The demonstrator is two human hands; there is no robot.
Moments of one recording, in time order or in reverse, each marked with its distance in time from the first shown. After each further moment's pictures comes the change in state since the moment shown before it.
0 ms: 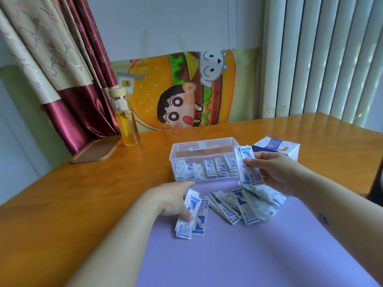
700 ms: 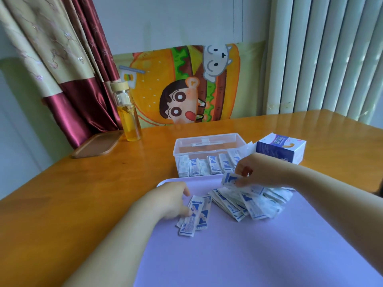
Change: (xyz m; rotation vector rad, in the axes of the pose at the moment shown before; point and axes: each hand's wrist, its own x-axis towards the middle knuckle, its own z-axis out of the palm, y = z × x) left_hand -0.014 -0.005 0.008 0.067 0.069 -0.075; right_hand 0.004 -0.004 0.027 -1.350 -0.169 -0.235
